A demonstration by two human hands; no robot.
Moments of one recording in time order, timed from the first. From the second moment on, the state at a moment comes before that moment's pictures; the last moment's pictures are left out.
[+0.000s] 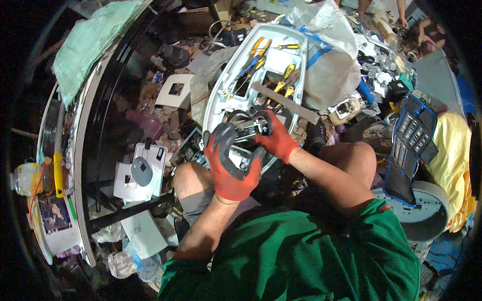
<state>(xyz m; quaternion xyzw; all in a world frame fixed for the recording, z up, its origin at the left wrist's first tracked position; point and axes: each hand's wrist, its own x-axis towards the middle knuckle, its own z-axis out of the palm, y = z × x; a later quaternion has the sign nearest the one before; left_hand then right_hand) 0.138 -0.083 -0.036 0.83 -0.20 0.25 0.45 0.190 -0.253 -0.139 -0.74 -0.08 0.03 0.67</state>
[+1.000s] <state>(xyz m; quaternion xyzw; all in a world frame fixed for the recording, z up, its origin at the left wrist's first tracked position) 0.167 -0.108 -0.042 0.90 -0.12 0.23 0.34 0.222 -0.389 -0.074 -0.80 0.16 -0.19 0.55</state>
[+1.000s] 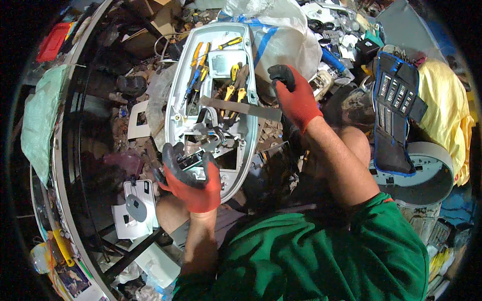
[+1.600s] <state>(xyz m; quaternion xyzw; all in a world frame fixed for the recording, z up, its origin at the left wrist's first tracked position) 0.185 -0.122 -0.034 0.88 -0.13 0.22 0.40 0.068 -0.495 0.017 -0.68 0.04 -0.41 0.61</state>
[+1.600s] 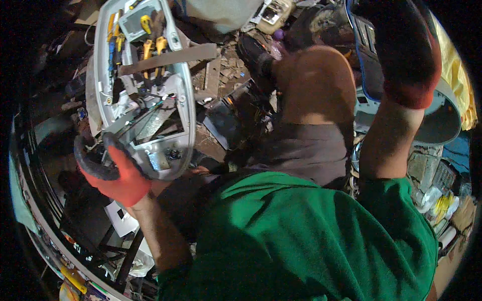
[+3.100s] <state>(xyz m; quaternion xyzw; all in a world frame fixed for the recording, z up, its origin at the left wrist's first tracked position) 0.175 -0.106 -0.048 0.92 -0.19 0.26 0.21 -0.029 -0.453 -0.487 -0.62 0.54 0.12 0.56</state>
